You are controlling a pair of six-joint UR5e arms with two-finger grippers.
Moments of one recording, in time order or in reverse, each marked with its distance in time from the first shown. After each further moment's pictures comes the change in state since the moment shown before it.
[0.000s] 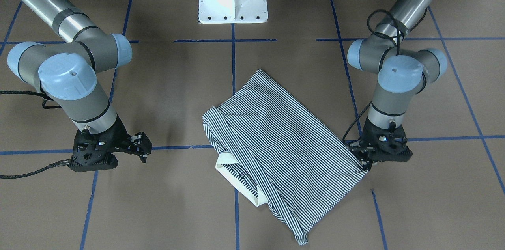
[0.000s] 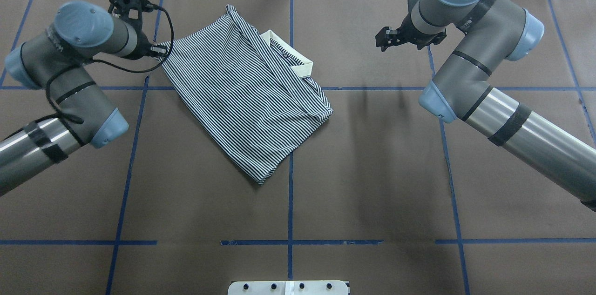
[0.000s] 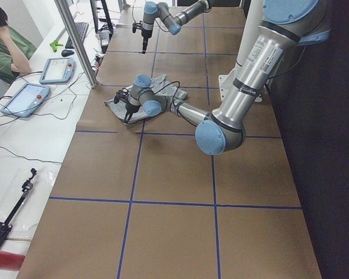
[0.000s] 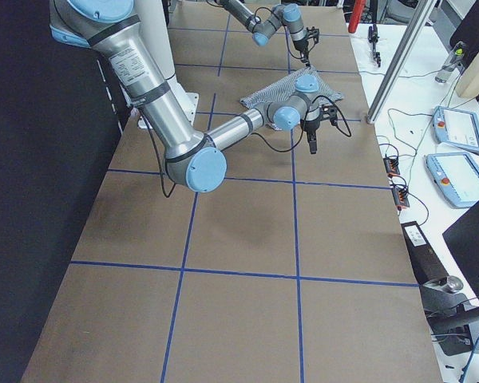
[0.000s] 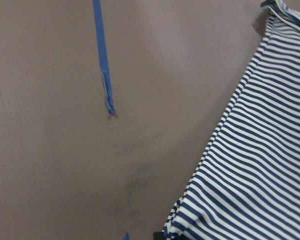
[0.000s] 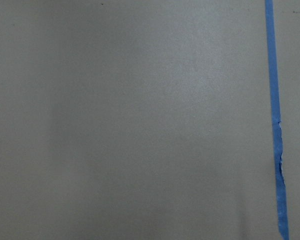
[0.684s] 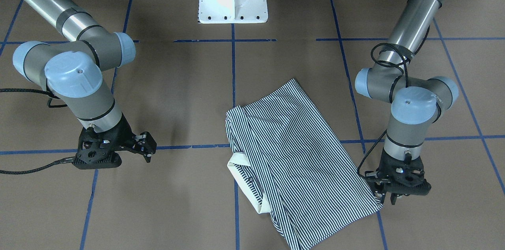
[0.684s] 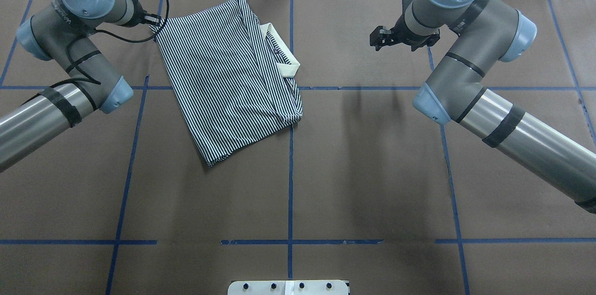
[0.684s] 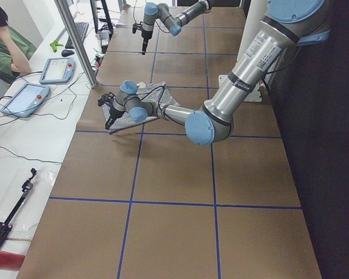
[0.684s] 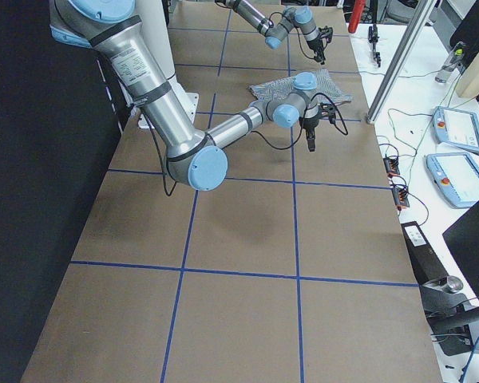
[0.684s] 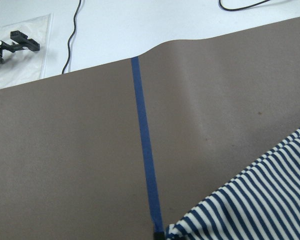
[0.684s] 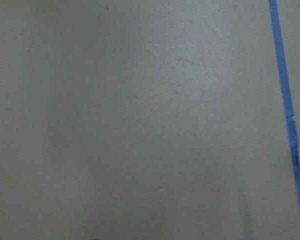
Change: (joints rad) left arm -0.045 -0.042 0.153 -0.146 0.048 0.148; right arm -0.034 0.026 -0.002 0.015 -0.030 0.116
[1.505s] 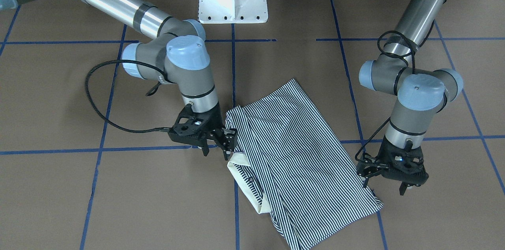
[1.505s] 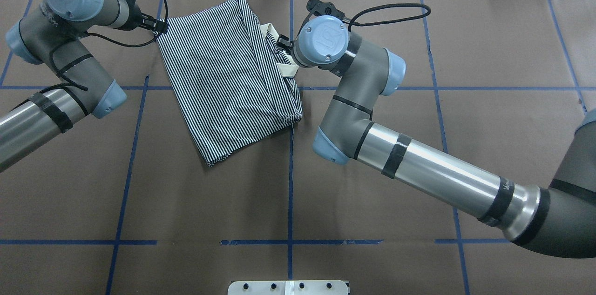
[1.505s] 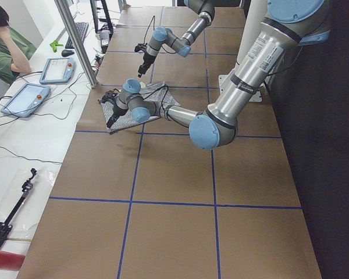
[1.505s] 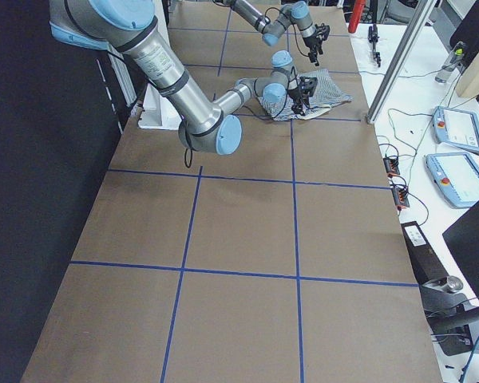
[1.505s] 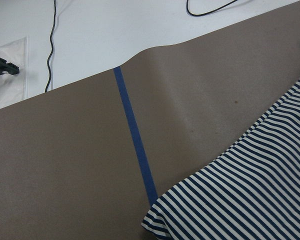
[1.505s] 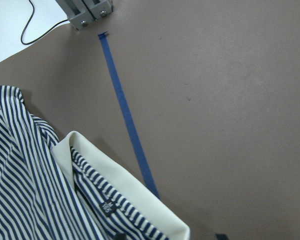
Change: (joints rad) left arm -0.001 0.033 -0.068 -0.016 -0.063 0.036; right arm -0.235 0.307 -0.290 0.188 -0.342 0.563
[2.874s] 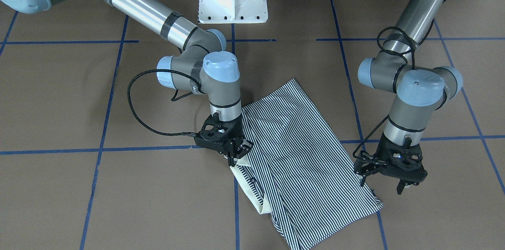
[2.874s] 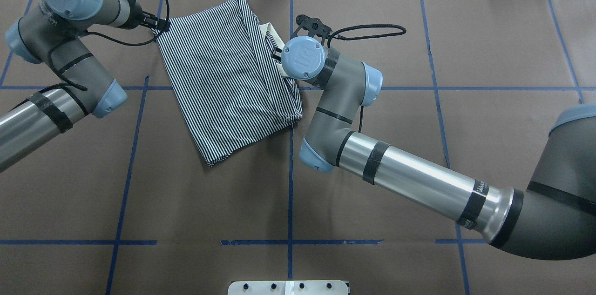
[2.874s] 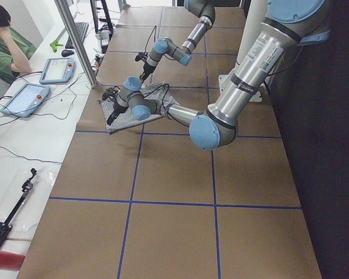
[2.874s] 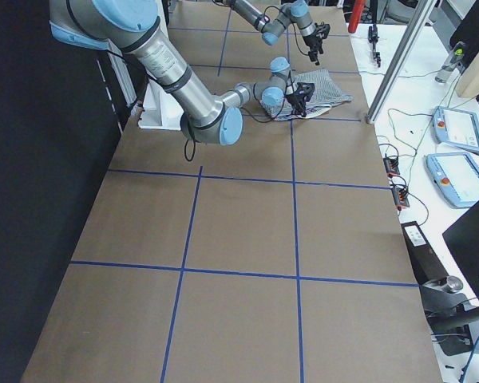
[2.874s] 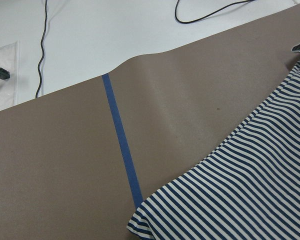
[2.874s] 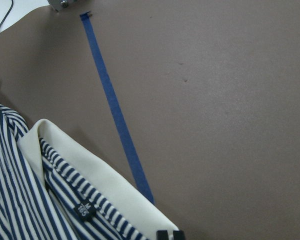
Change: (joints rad) left arm 0.001 0.002 -0.029 0.002 -0.002 -0.006; right arm -0.032 0.047 -0.127 0.029 -0.057 0.021
